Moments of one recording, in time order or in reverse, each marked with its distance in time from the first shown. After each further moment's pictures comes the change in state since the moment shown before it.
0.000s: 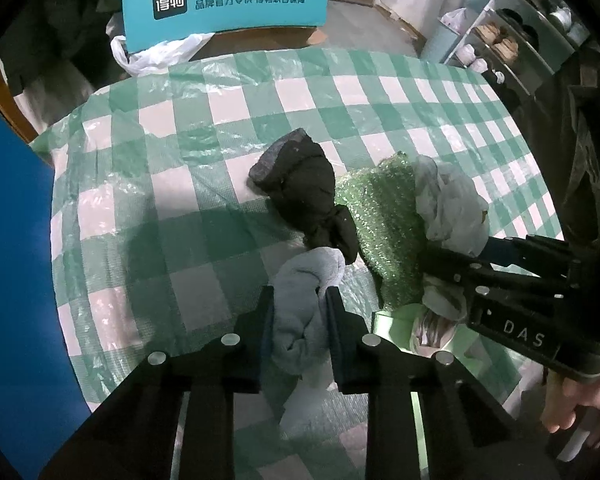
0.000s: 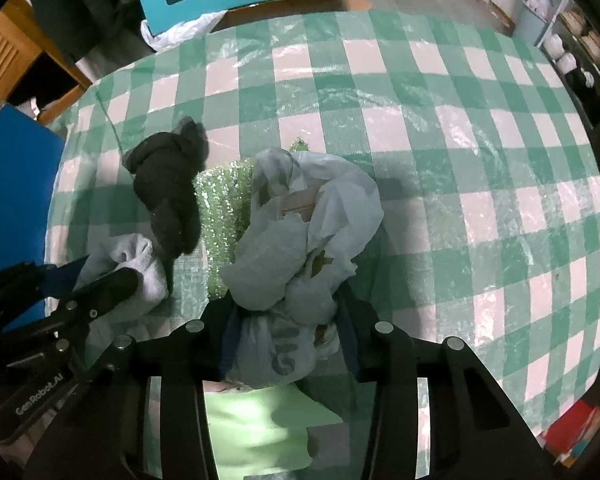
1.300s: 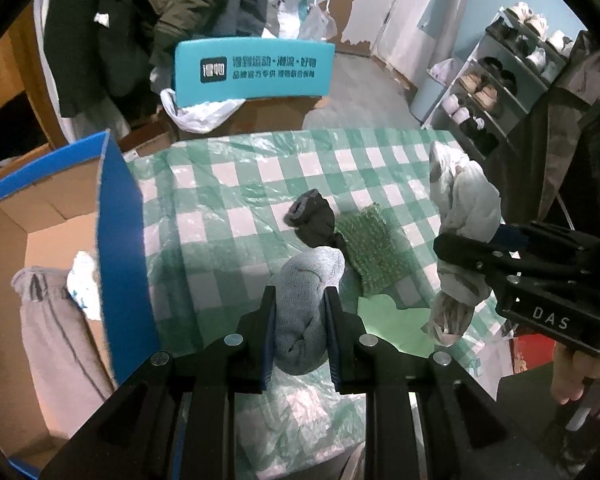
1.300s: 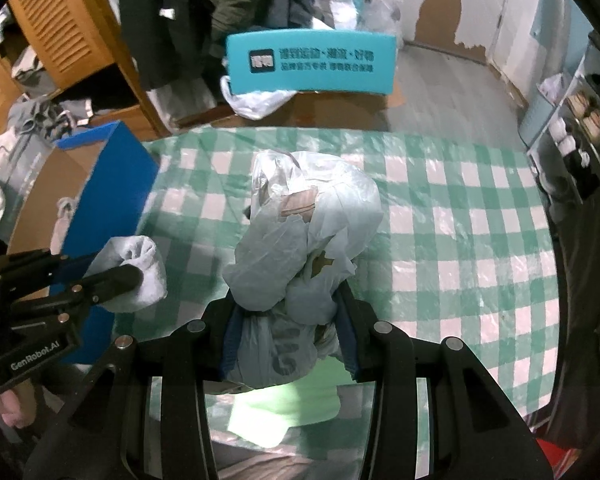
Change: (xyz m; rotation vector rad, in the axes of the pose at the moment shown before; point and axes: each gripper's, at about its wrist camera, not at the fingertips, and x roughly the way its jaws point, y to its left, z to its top) left arm -0.120 0.024 -0.029 -0.021 -0.181 -0.016; right arm -0.114 0.061 -0.013 -0.172 -0.209 0.023
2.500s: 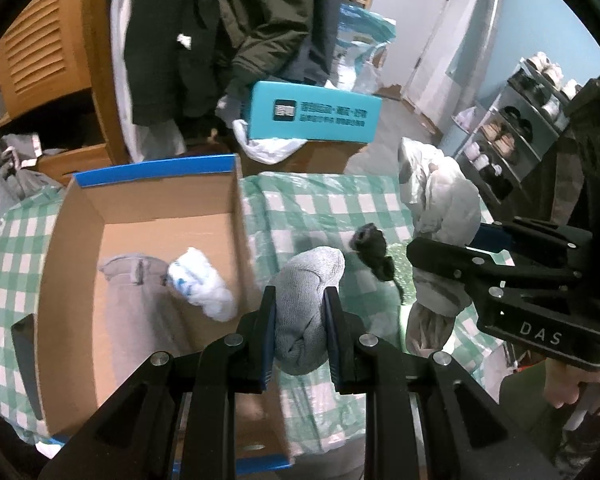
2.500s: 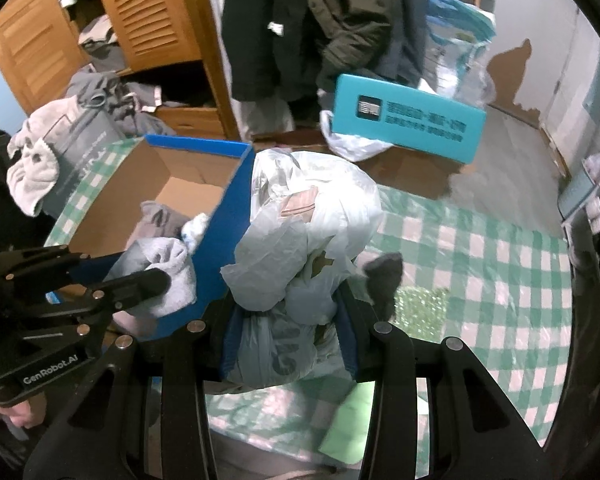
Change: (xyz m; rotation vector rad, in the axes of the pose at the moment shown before) left arm -0.083 0.073 -0.022 -0.100 -0.130 0.066; right arm -0.024 0.121 0.032 -0.201 -0.062 0.103
